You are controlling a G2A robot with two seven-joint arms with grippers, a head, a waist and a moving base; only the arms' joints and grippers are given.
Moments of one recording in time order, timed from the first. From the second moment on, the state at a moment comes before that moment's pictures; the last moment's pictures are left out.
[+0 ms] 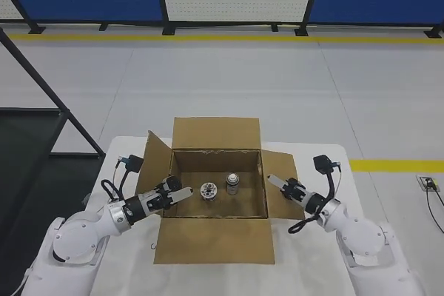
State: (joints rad) left arm 1.03 -1.11 -1.48 -1.68 0.05 -0.34 -0.91; right arm -1.03 -1.28 1.43 -1.63 -0.36 -0.01 0.72
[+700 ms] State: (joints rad) left arm 1.08 -1.10 -1.50 -1.68 0.04 -0.33 -0.81; right arm -0.93 -1.28 1.35 -1.48 -0.33 -0.01 0.73
